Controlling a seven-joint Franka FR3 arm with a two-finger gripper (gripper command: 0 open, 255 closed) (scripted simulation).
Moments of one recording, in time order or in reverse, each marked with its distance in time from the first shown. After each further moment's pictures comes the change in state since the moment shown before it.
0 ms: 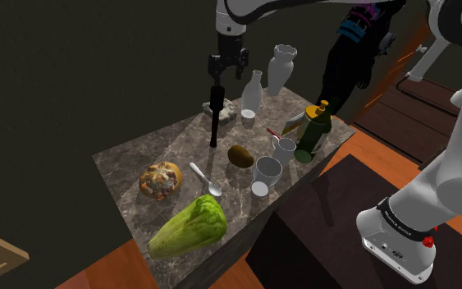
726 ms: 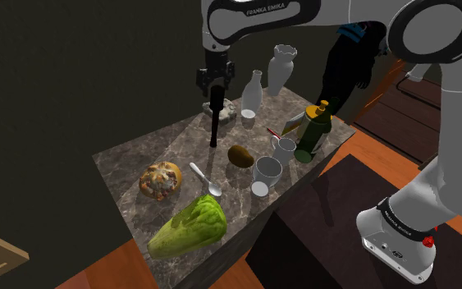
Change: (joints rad) arm 0.039 0.202 -0.014 0.168 -0.039 0.031 0.013
